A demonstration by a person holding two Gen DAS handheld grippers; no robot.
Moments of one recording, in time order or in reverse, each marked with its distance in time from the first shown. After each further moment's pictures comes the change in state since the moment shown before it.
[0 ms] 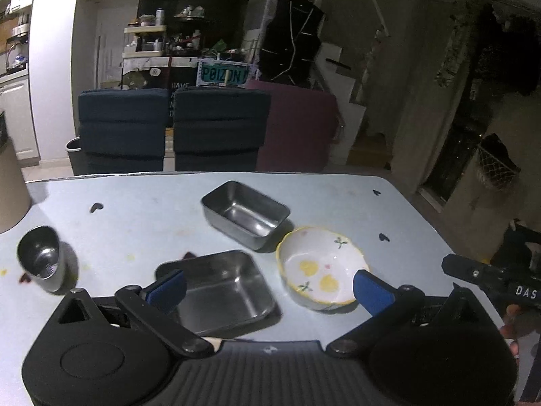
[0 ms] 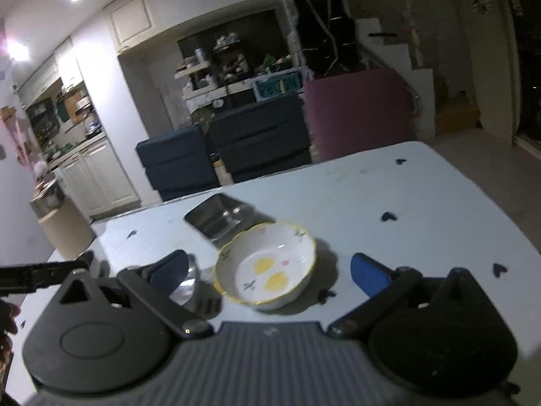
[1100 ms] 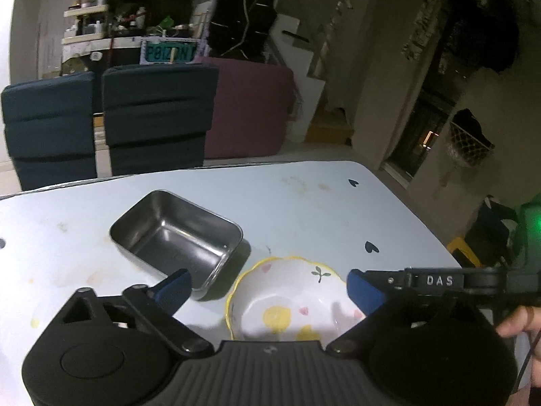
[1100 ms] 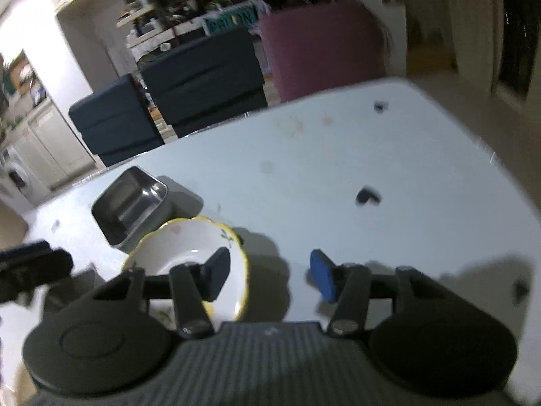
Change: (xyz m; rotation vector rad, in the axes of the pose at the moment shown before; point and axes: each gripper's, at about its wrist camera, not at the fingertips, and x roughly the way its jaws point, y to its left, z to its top) left arm 0.149 -0.014 0.049 0.067 0.090 -0.173; right arm 0.135 -0.035 0.034 0.120 0.262 -0.096
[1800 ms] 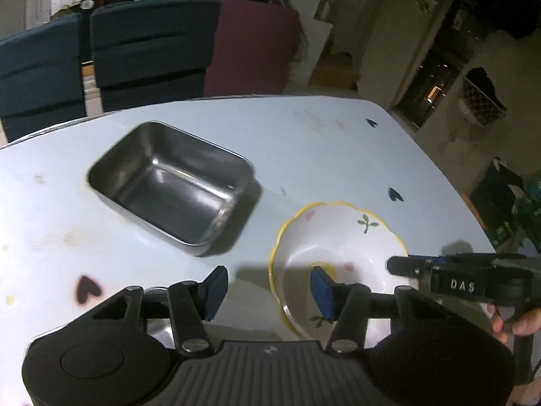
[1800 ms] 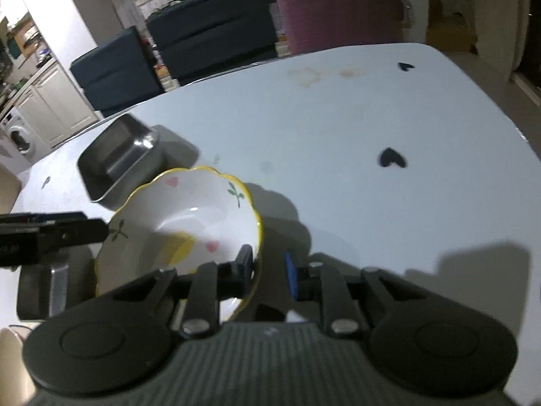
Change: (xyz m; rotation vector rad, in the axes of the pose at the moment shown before) left arm 0.053 0.015 -0.014 -0.009 0.224 -0.003; right arm 0.026 0.000 -0.014 -0.102 0.124 -0.024
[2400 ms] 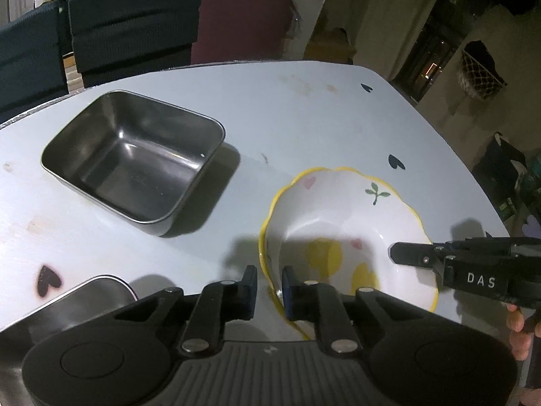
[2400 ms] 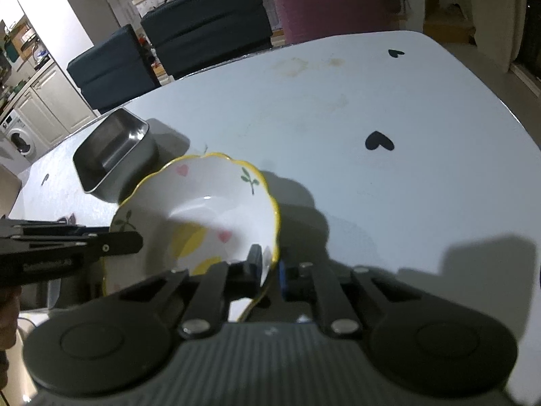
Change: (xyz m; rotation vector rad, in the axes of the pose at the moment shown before) left arm 0.041 -0.016 -0.008 0.032 0.079 0.005; right arm 0.005 -0.010 -0.010 0.010 0.021 0.017
